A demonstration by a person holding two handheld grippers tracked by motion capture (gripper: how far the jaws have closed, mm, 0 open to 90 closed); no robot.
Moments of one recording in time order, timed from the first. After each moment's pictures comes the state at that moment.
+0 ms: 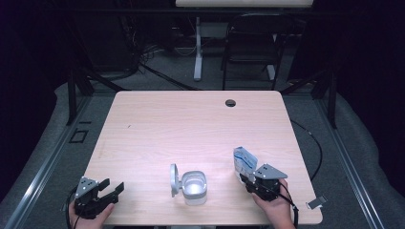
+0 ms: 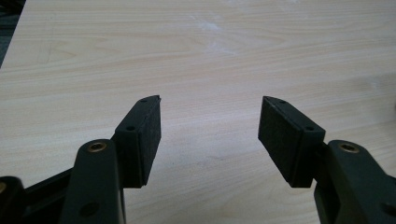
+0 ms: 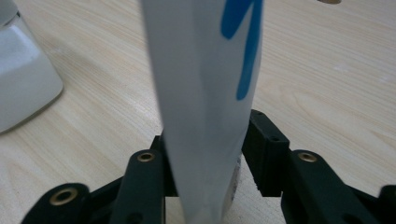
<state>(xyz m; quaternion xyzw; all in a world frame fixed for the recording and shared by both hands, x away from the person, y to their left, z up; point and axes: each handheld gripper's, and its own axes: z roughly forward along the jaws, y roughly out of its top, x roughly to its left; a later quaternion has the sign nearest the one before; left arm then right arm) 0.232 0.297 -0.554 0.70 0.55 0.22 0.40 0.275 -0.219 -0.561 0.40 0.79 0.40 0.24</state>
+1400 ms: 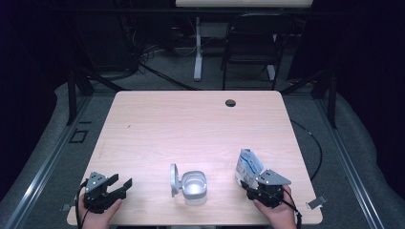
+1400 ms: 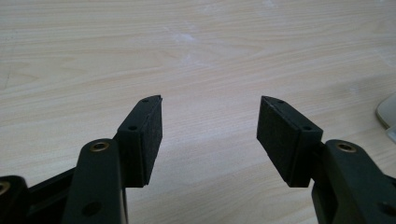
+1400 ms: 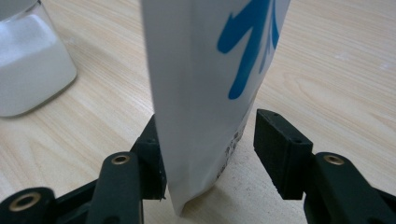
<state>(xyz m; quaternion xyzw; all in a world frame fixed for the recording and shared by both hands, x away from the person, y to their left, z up) 0.247 0.276 -0.550 0.71 0.53 0.21 0.41 0.259 -0.224 -0.563 0.40 0.79 0.40 0.24</state>
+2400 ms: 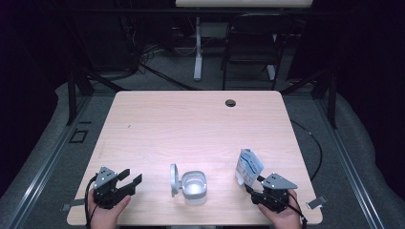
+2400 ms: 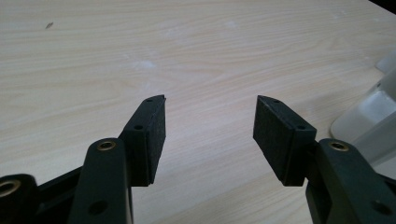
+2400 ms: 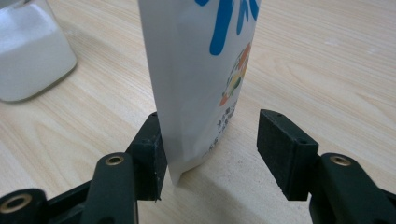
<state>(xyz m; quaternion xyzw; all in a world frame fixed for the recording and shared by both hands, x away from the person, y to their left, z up) 0.253 0.248 -0.535 0.73 0.49 0.20 0.44 0.246 -0.237 -0.563 0.41 0.78 0.40 0.24</state>
